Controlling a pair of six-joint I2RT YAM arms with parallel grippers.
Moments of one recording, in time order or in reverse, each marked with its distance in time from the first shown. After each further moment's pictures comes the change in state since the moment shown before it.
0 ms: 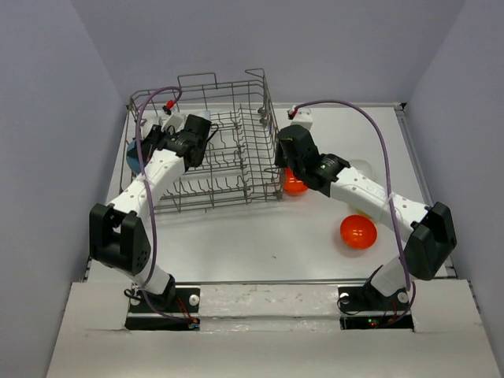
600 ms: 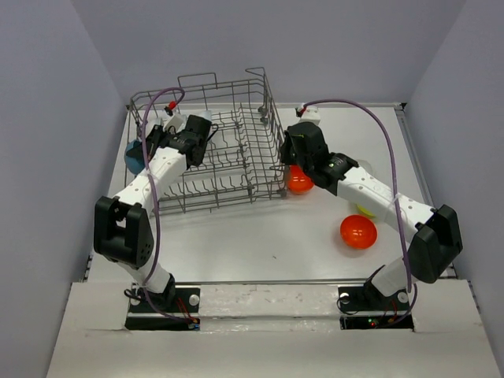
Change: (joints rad) left arm 0.024 0.055 -0.005 0.034 -0.049 0.058; right arm -0.070 -0.035 -0.053 0.056 -0.110 -0.018
